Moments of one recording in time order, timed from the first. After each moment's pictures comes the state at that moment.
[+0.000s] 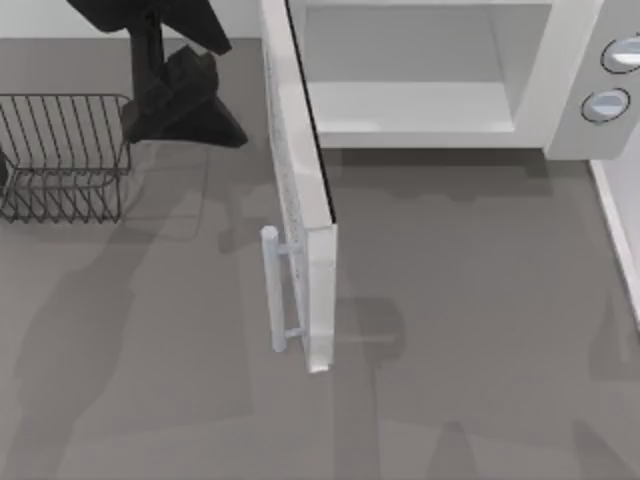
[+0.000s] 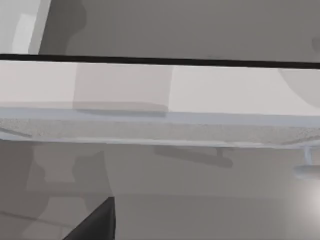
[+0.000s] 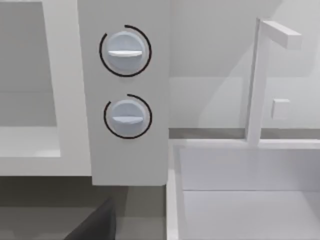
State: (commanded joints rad) left arm -0.39 1.82 2.04 -1.49 0.45 0.96; right arm 0.00 0.00 0.00 0.00 0.00 0.00
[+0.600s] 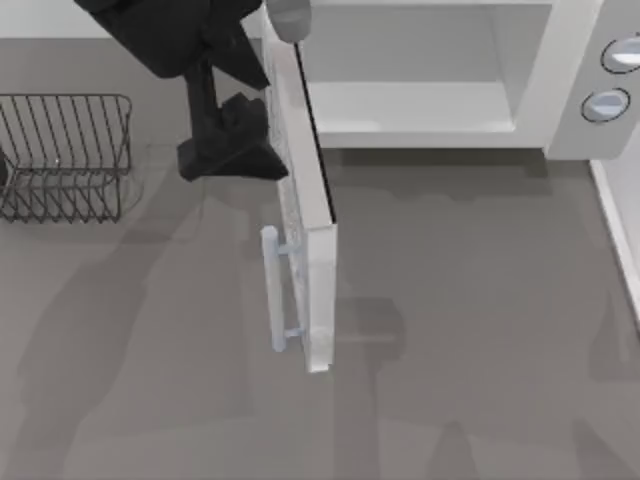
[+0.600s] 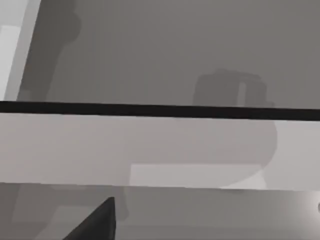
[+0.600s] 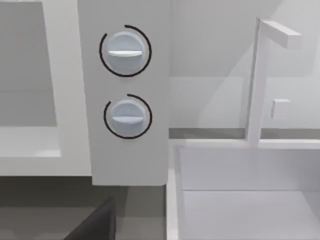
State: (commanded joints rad) left arm -0.44 1.81 1.86 -1.30 0.43 0.90; right arm 0.00 0.00 0.00 0.00 0.00 0.00
